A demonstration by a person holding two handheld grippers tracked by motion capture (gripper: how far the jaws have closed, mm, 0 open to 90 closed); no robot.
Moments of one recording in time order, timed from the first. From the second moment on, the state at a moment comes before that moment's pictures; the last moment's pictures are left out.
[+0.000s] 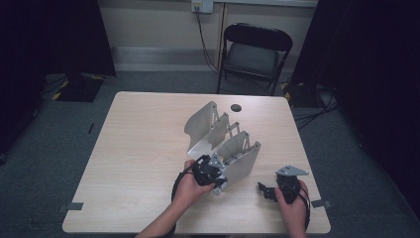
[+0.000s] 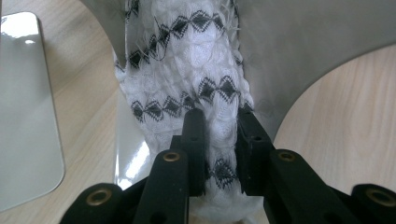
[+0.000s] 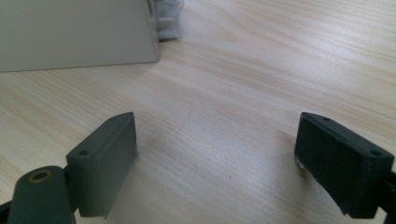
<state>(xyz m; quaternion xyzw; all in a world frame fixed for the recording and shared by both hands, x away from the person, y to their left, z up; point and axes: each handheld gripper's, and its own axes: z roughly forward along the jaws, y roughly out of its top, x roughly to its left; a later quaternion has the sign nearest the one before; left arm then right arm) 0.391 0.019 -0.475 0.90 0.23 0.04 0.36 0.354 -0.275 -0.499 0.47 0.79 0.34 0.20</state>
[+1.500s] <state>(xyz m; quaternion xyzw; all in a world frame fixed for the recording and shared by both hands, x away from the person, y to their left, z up) 0.383 0.035 -0.455 0.89 0.26 0.04 0.37 0.354 -0.275 -0.499 0.46 0.79 0.34 0.20</state>
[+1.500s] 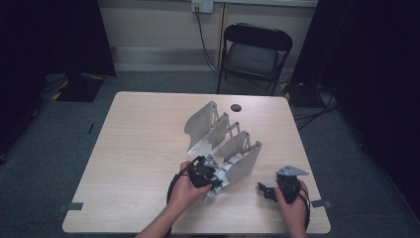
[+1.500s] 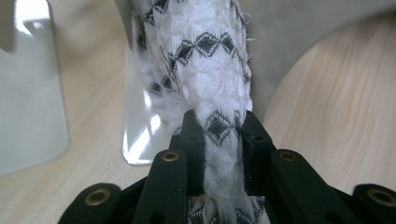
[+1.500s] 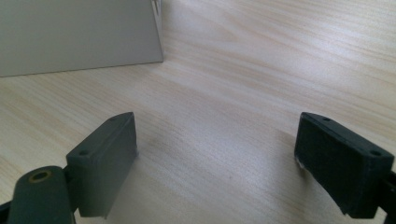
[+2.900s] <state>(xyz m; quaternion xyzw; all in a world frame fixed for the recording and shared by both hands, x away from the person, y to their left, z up) 0.398 0.041 -0.447 0.87 0.32 0.07 0.38 0.354 -0.275 -0.499 0.46 0.79 0.34 0.20</state>
